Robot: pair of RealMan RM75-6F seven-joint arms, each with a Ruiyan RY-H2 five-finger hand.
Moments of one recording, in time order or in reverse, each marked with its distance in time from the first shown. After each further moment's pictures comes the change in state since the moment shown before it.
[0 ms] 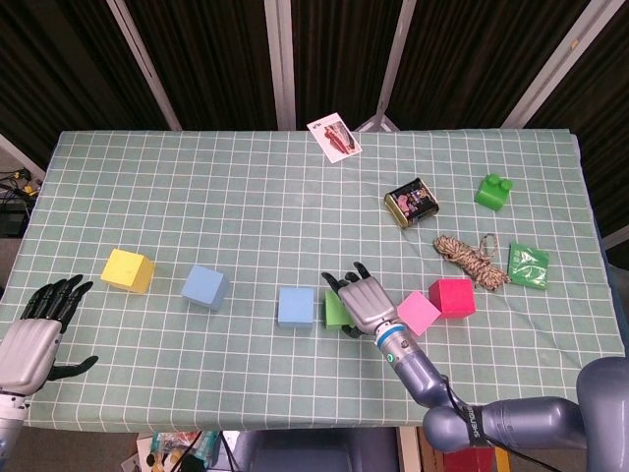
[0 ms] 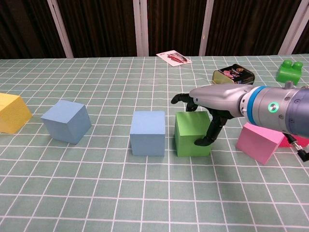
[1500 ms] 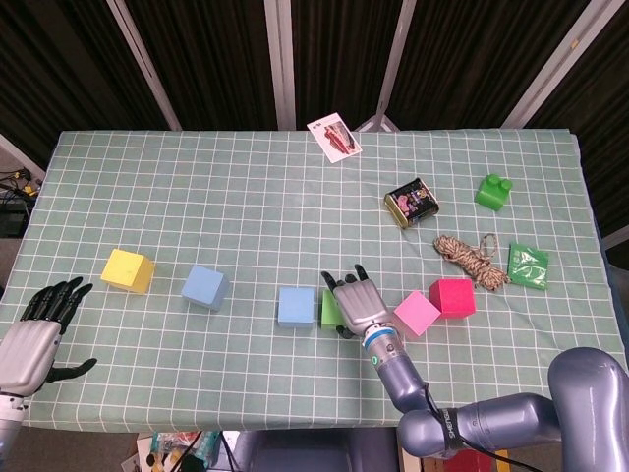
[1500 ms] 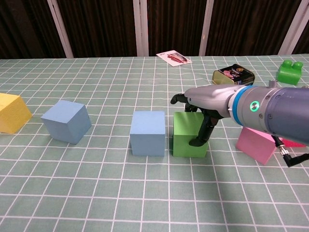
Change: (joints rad) left arm 0.018 0.019 -0.020 -0.008 0.004 -0.041 -0.008; right arm 0.080 -0.076 0.045 -0.065 0.230 0.174 -0.122
